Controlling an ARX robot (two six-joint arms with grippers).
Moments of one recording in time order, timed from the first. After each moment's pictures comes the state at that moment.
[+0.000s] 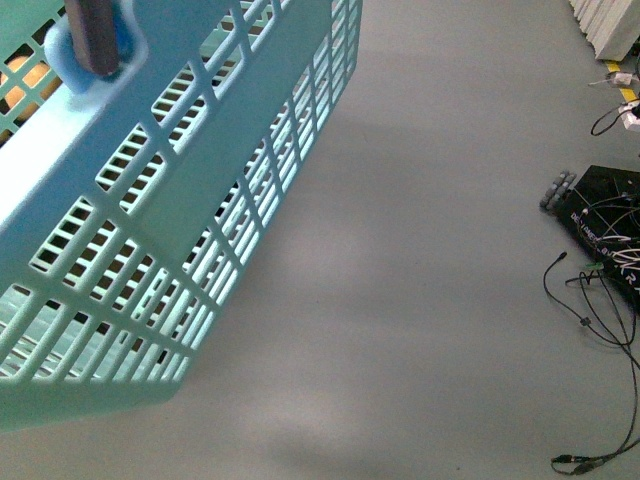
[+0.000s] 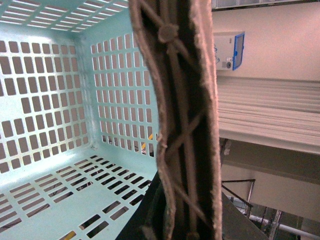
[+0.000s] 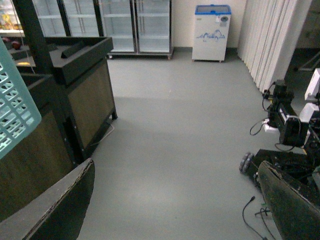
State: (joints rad) left arm -0.33 1.15 0.97 -0.16 -0.10 -1.51; right arm 0.00 0.00 0.02 0.00 0.00 0.00
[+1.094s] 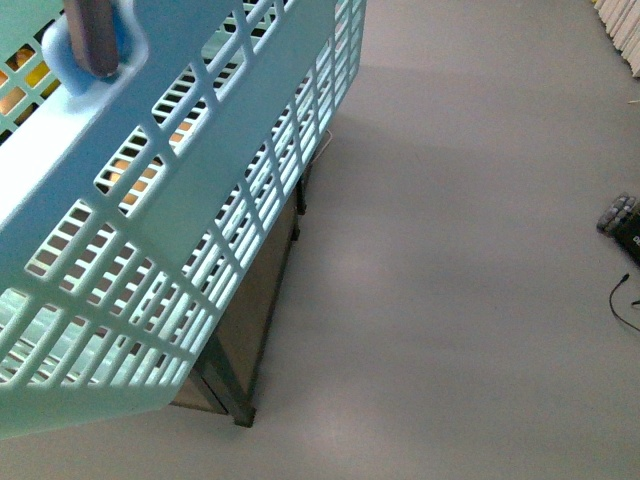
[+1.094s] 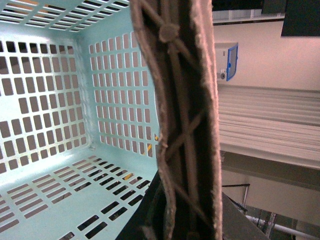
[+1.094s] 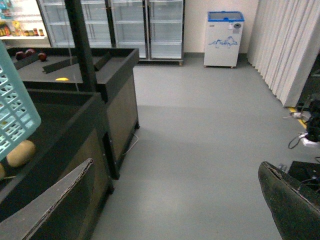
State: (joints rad) left arm -0.34 1.15 0.97 -0.16 -0.10 -1.51; right arm 0.00 0.00 0.02 0.00 0.00 0.00
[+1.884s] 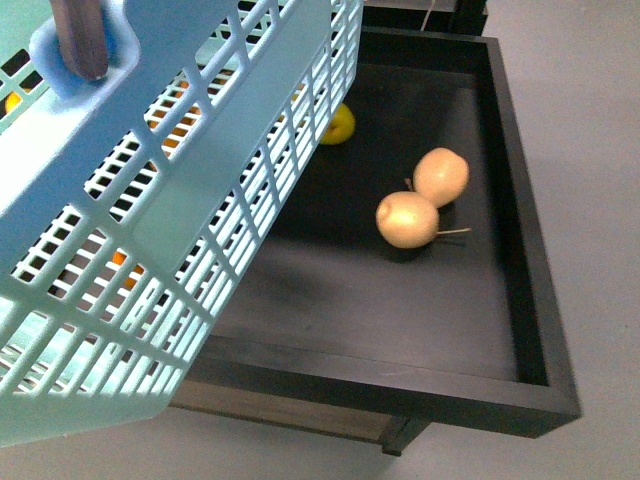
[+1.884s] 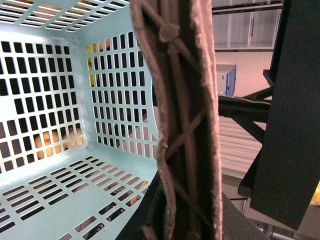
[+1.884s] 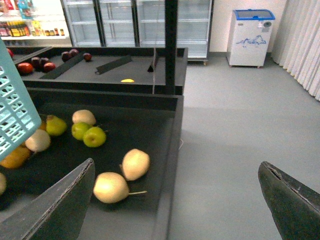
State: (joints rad) left arm -0.34 1.15 0.97 -0.16 -0.10 -1.51; right arm 0.00 0.00 0.02 0.00 0.00 0.00
